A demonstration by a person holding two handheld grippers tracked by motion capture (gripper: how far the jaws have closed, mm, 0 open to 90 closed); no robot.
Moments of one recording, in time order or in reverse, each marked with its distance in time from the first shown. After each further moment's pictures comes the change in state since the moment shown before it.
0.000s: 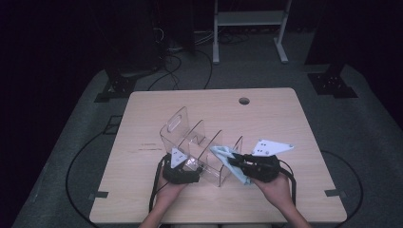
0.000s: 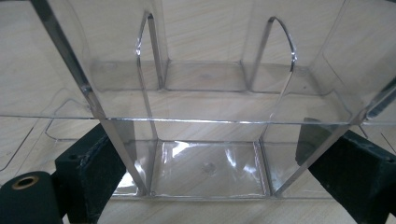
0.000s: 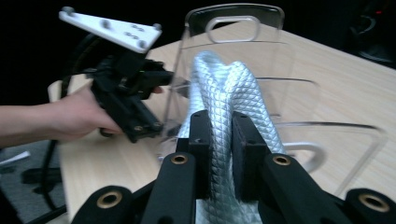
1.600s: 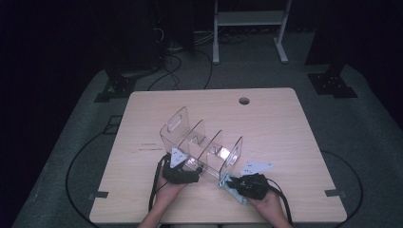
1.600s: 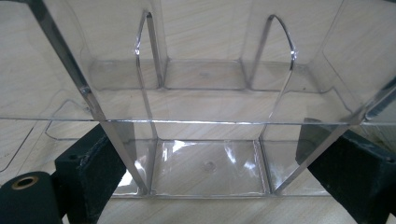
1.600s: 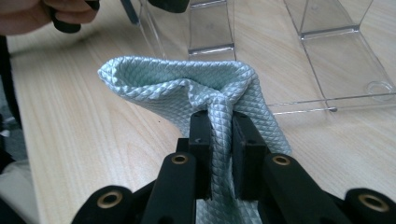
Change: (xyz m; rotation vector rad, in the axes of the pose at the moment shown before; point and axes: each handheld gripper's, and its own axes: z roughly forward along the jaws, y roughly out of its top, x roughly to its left) left arm 0.003 0.000 0.000 0.004 -0.013 0.010; right arm 0.002 -0.086 0.049 0.235 0.014 0.093
